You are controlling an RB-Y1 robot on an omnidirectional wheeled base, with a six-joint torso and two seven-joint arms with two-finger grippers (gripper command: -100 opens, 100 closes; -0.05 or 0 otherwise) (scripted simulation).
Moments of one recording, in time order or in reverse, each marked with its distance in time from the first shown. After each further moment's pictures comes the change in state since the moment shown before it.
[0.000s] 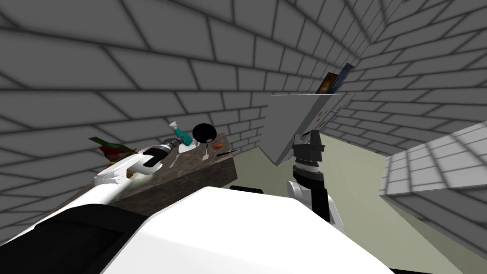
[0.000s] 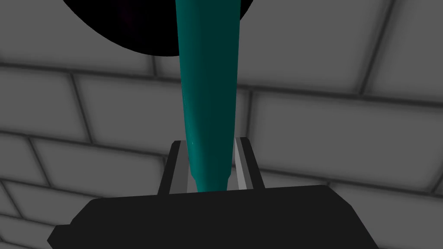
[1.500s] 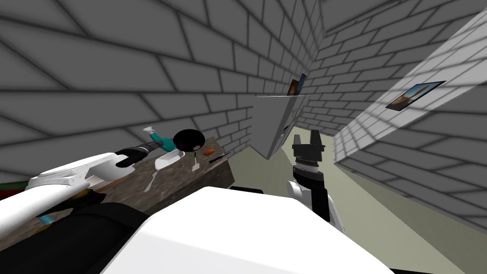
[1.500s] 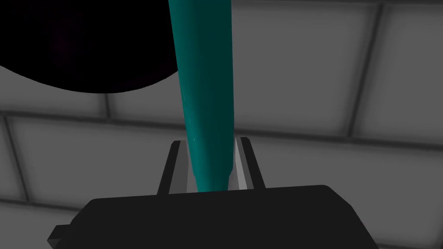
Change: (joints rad) left arm 0.227 0.278 0.002 0.167 0.200 0.151 0.201; right arm 0.000 0.000 0.000 0.000 0.000 0.000 0.000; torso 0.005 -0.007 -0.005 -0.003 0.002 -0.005
